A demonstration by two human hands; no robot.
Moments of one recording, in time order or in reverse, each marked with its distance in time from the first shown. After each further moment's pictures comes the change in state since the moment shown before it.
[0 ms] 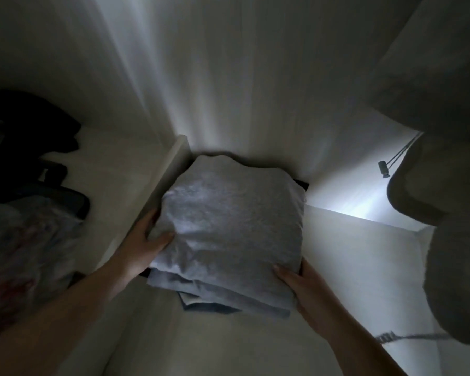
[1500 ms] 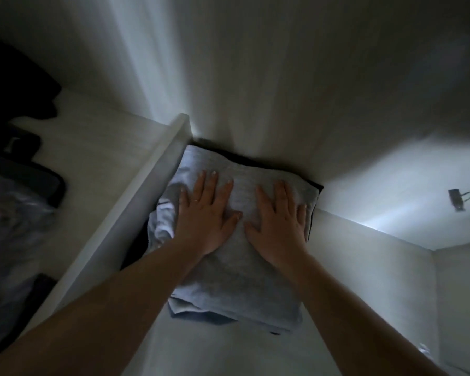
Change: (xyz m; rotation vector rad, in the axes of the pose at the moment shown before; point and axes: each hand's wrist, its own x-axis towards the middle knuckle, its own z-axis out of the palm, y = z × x) left_hand 0.081 0.008 0.110 0.838 0.114 0.393; right_hand 0.120 -0.033 0.040 -1.475 0.175 -0.387
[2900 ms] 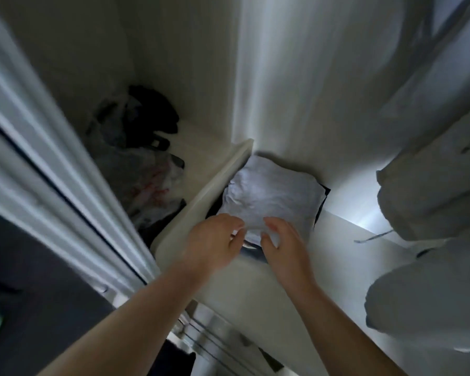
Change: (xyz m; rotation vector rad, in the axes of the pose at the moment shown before) left_hand -0.276 0.028 -0.167 -0.285 0.259 -0.041; right_hand -0.245 -0.109 -0.070 0.614 0.237 -0.158
